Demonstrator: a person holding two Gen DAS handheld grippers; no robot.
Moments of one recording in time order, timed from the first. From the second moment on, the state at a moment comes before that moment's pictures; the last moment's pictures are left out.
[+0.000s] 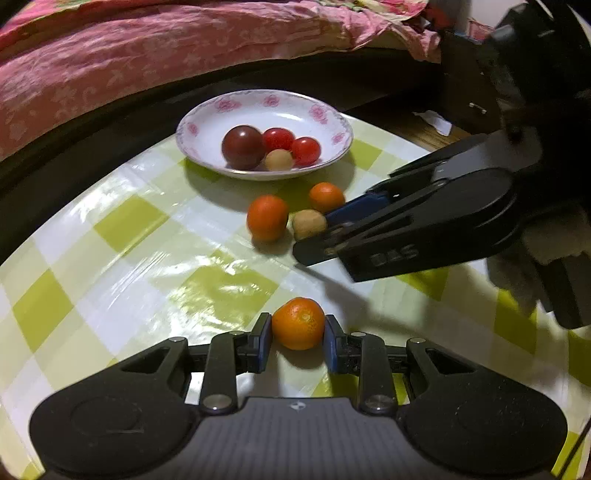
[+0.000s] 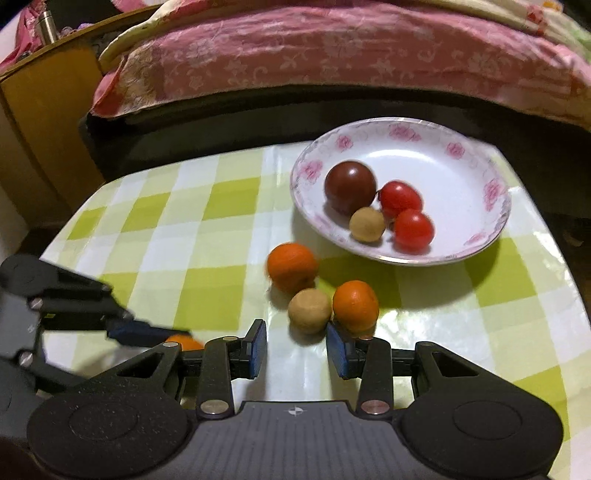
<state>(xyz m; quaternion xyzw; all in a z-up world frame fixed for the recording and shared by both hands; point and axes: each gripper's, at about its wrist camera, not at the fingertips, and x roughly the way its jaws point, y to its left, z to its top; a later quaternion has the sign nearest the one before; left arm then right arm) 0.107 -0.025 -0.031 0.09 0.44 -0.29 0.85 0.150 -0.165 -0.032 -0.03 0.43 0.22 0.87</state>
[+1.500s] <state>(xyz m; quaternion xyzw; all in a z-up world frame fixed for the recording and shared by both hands) 0.102 -0.049 -0.032 0.11 0.44 -0.23 0.86 0.113 -0.168 -0.030 -0.08 0.46 0.19 0.87</state>
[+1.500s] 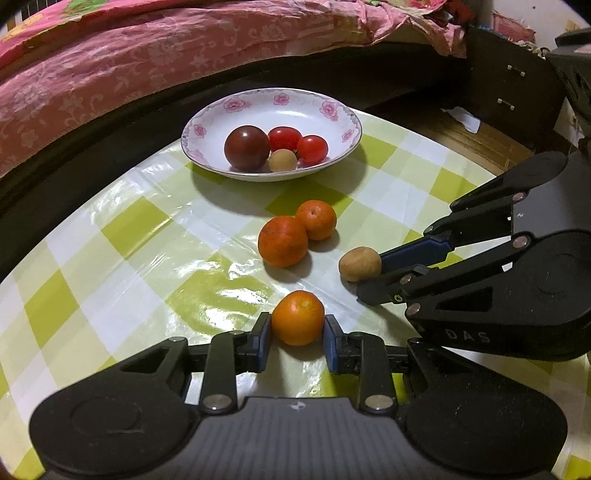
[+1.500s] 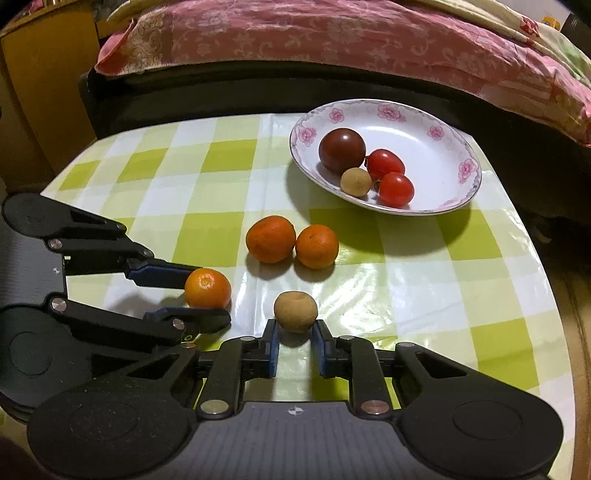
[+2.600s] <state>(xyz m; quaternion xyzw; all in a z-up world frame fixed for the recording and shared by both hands) 0.188 -0.069 -0.004 0.08 0.38 -0.22 0.89 0.183 -0.207 0.005 0.00 0.41 0.16 0.90</state>
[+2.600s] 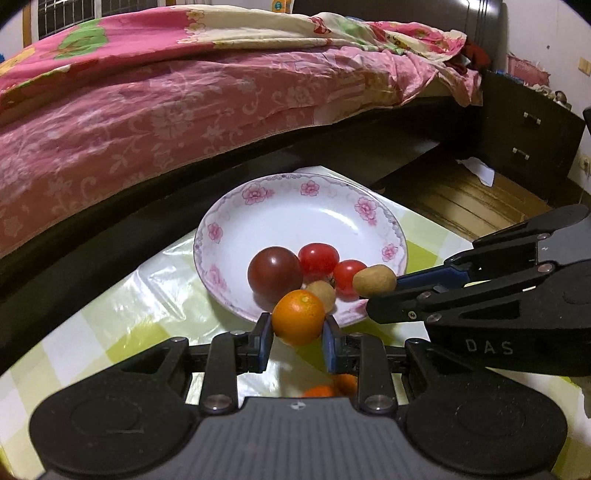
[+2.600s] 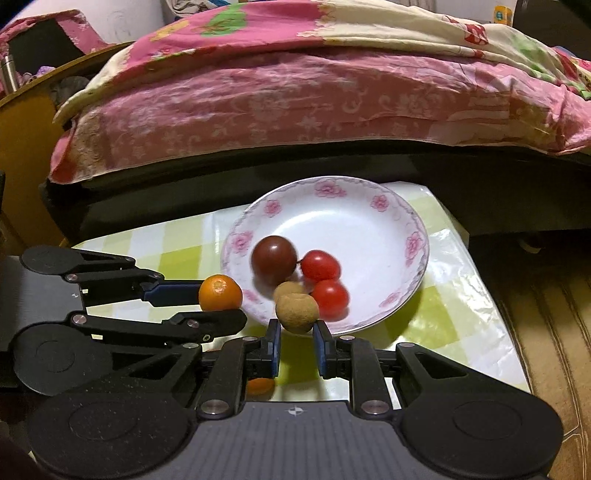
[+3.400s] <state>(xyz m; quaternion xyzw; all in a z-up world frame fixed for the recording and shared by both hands) 0.222 -0.080 -0.023 0.10 0.37 -0.21 0.90 0.223 -0.209 -0.014 -0.05 0.40 0.14 0.90</state>
